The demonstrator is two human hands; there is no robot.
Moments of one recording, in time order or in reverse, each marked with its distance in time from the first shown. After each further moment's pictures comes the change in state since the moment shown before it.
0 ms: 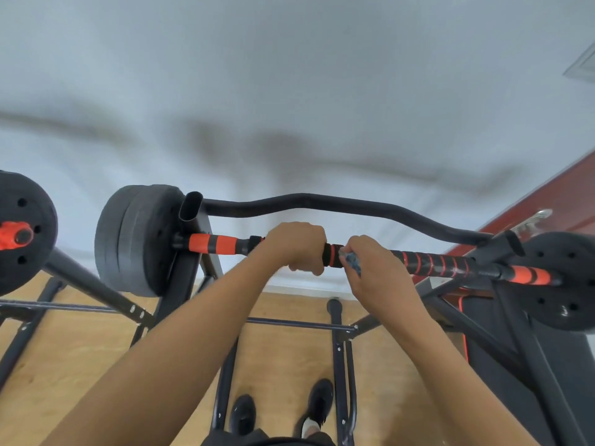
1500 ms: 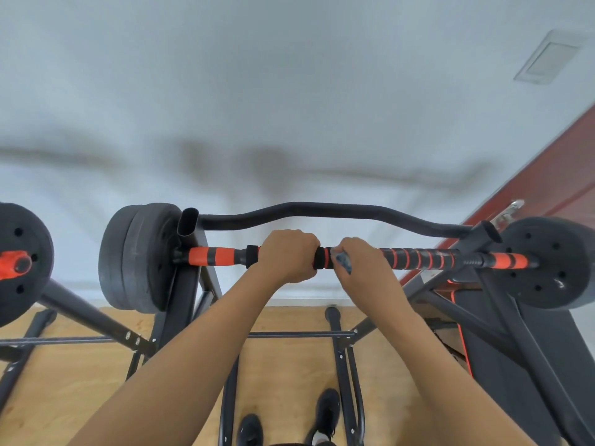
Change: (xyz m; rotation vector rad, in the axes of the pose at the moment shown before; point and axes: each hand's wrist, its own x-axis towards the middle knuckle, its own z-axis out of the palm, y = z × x) left_hand -0.008 -0.007 0.024 0.188 0.409 0.102; right_hand -0.001 -0.008 0.009 0.129 0.081 0.081
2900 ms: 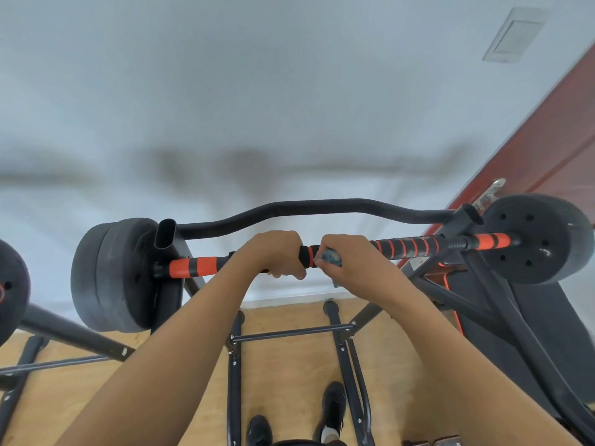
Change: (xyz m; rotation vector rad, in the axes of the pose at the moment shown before) left_hand 0.022 -0.003 -0.021 -0.240 -0.441 -0.023; right_hand 0.008 0.000 -0.029 0.019 -0.191 -0.036
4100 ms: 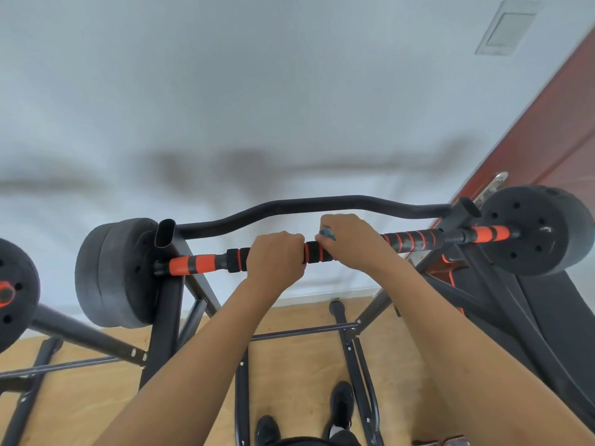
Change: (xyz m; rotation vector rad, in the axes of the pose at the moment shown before) left_hand -0.012 0.016 0.046 0.386 0.599 -0.075; right_hand 0.034 0.019 -0.002 -0.156 0.052 0.020
